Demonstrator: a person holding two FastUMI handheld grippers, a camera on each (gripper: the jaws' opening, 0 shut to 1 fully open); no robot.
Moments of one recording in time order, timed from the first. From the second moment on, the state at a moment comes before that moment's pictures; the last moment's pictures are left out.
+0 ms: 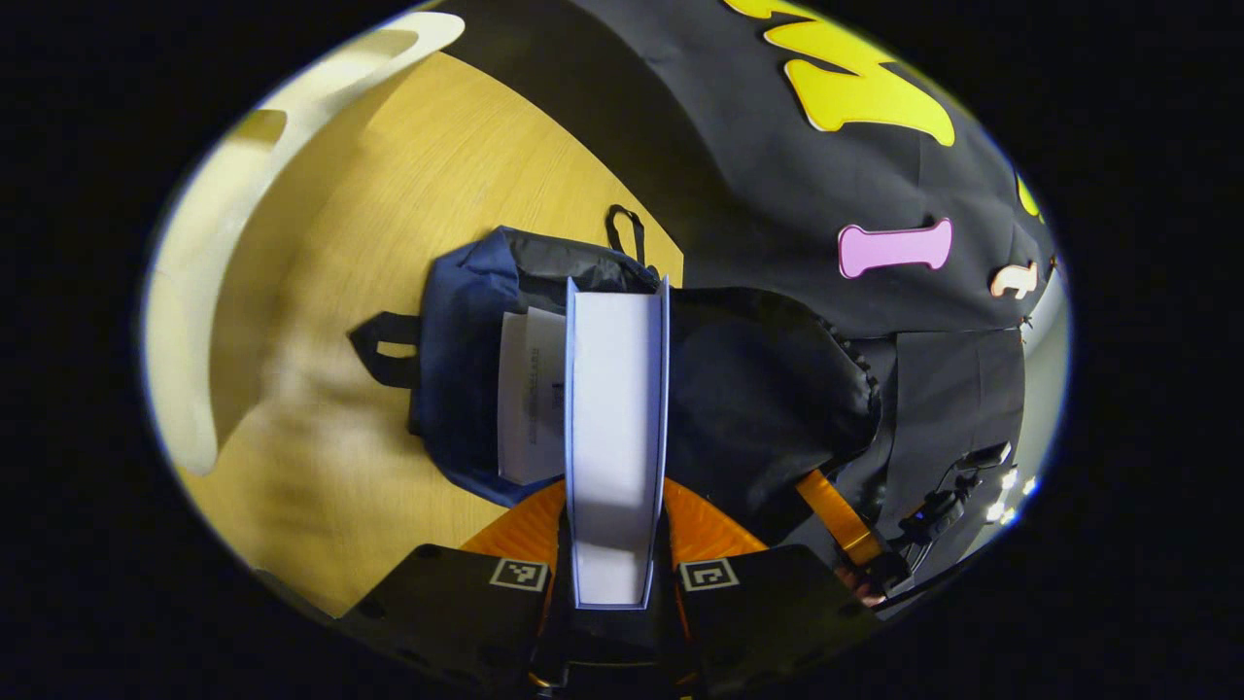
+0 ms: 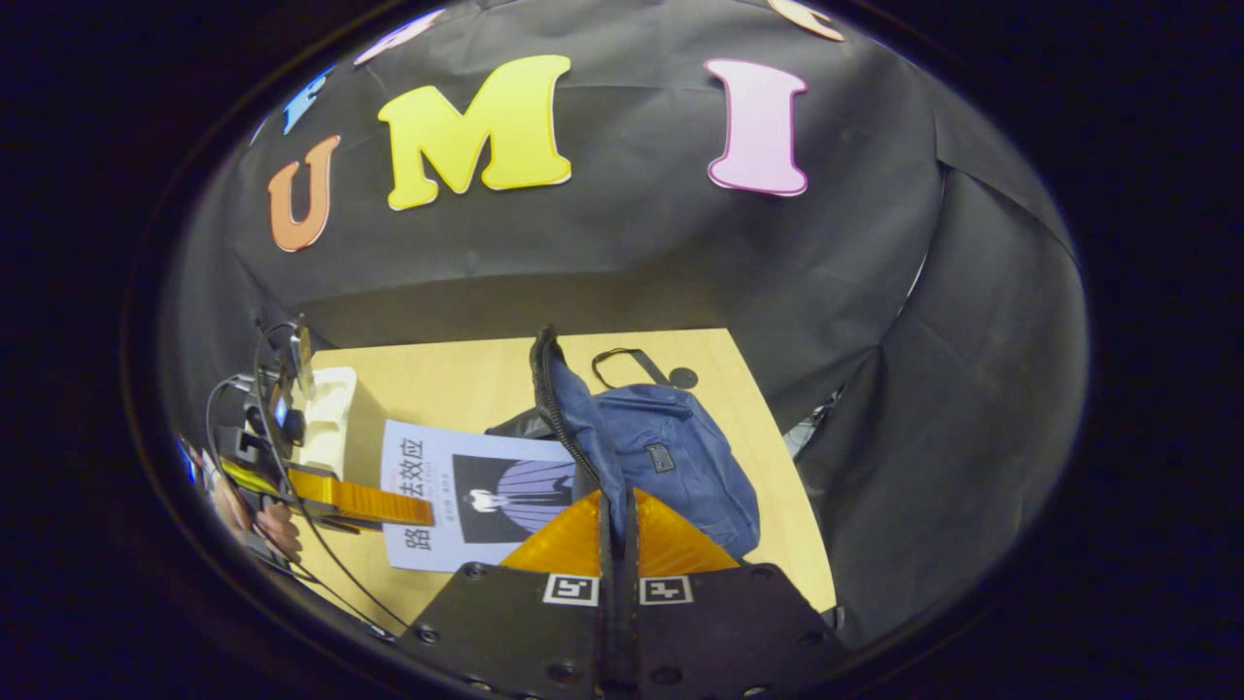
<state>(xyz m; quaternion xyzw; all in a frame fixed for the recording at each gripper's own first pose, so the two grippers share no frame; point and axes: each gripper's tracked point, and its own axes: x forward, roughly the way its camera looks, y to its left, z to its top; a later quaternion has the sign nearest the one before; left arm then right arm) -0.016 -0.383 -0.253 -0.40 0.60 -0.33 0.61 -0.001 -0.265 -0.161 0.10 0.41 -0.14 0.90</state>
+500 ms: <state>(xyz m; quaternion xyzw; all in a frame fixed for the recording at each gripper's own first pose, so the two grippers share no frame) -0.008 -0.439 -0.279 -0.44 0.57 -0.36 0.59 0.014 -0.248 -0.150 0.09 0.40 -0.12 0.90</state>
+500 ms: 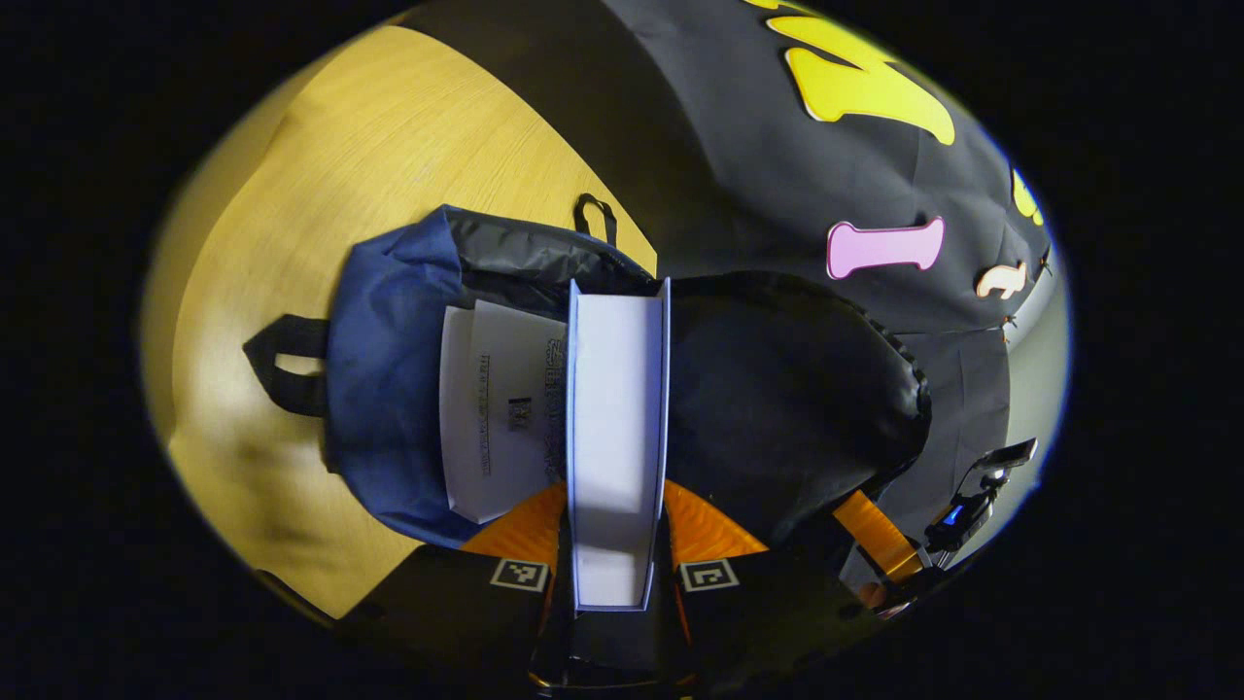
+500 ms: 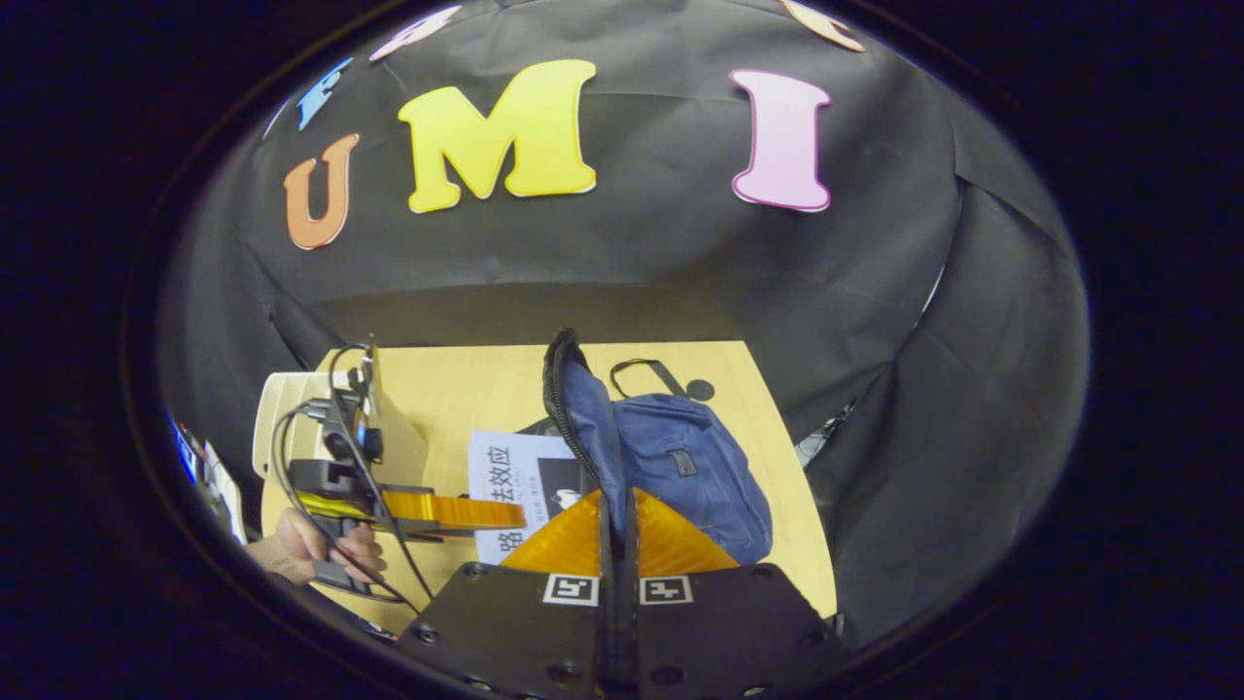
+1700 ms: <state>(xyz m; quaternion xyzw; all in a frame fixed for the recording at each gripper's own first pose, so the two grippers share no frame) 0.006 -0.452 -0.326 -0.26 0.58 -0.35 0.68 0.023 -0.231 -0.157 0.08 0.41 -0.09 0.90</state>
